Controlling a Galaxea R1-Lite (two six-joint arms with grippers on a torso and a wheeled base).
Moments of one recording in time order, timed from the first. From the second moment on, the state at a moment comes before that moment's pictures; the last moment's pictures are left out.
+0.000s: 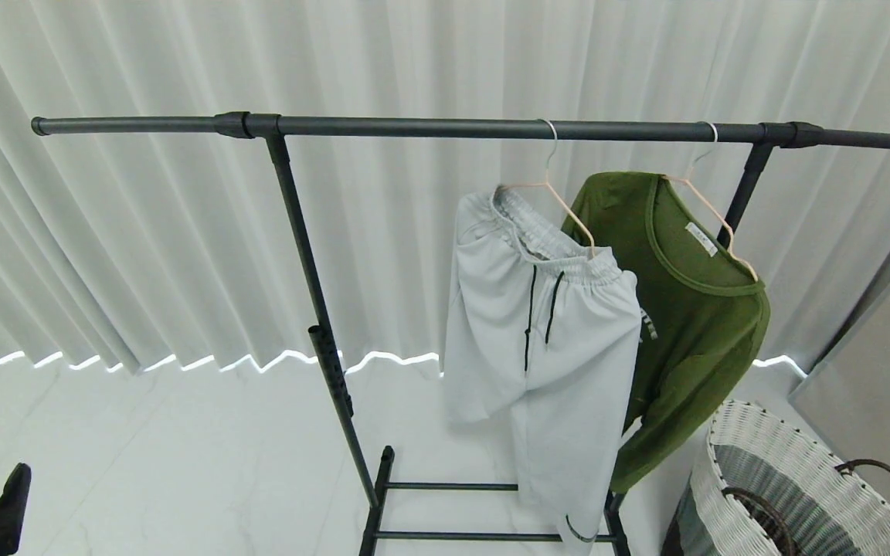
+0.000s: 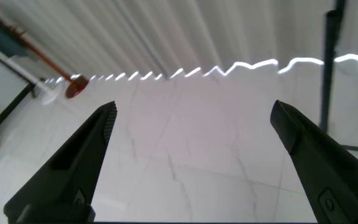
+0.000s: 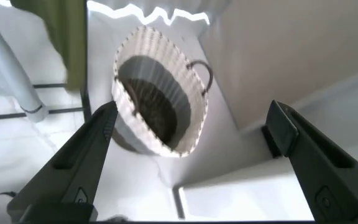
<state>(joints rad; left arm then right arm) 0.03 0.74 -0.07 -0.54 0.47 0.40 -0.16 0.36 -0.48 0.44 -0.21 -0.21</state>
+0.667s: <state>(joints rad) 0.05 0.14 -0.01 -0.03 0.36 0.32 -0.16 0.10 -0.06 -0.04 -0.17 -0.17</state>
